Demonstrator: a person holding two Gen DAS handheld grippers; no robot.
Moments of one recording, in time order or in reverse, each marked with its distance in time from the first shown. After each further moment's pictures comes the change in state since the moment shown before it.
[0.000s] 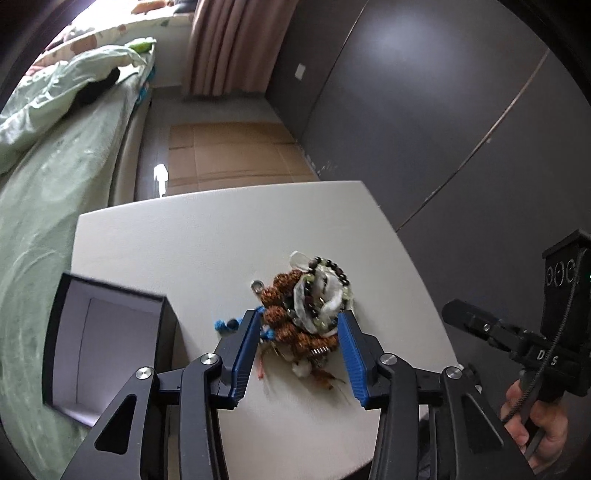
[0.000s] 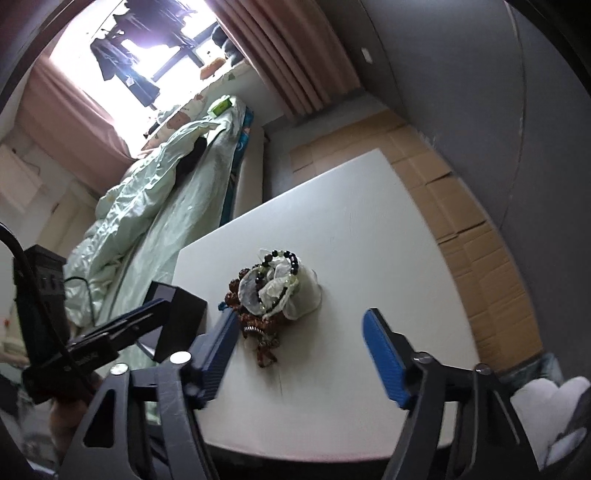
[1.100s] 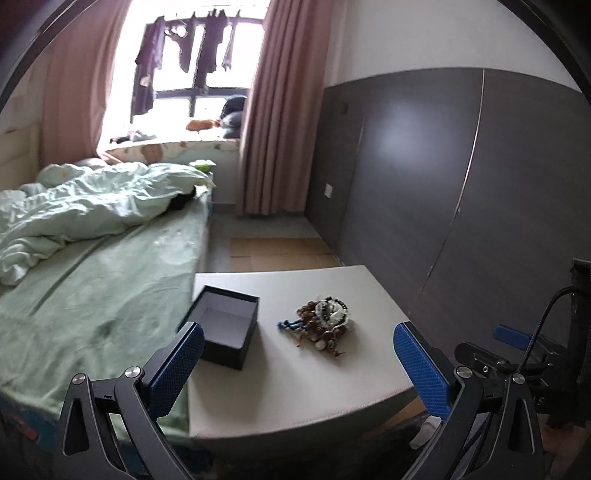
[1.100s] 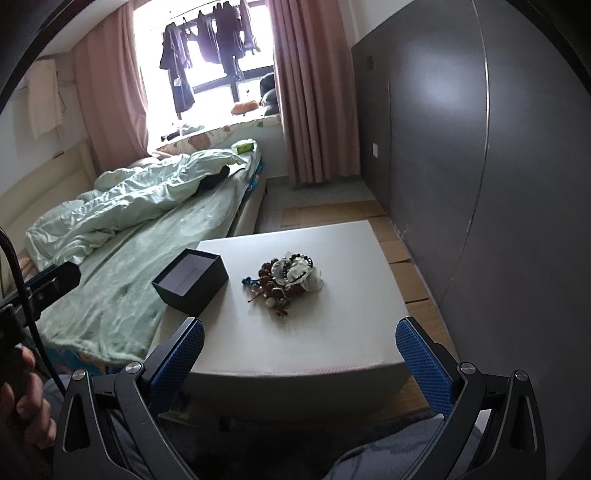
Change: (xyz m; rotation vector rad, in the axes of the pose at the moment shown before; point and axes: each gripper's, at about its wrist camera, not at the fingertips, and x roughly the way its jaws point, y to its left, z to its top) left arm -0.191 -0.050 -0.150 0.057 -0.516 0.188; right arm -0.139 0.095 -0.132 -0.317 -0.298 -0.229
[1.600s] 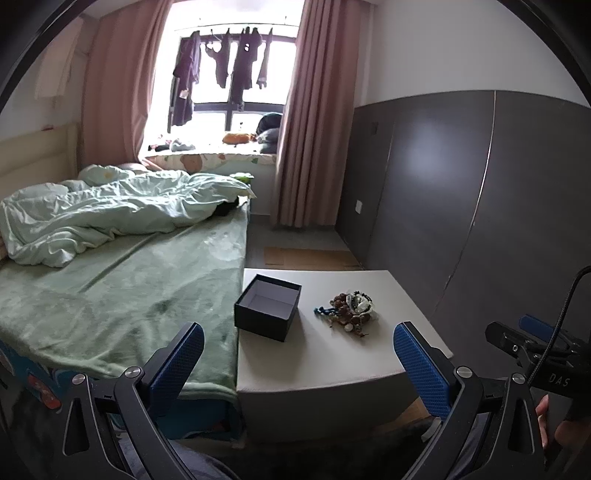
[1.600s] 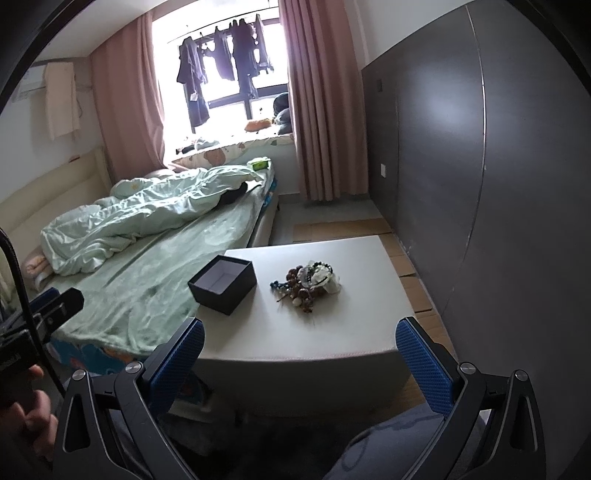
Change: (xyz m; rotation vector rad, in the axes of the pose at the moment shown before) left arm -0.094 0.010 -0.041 -0.044 -0.076 0.133; right arm -0.075 0.036 -0.026 -0.028 -0.096 0.013
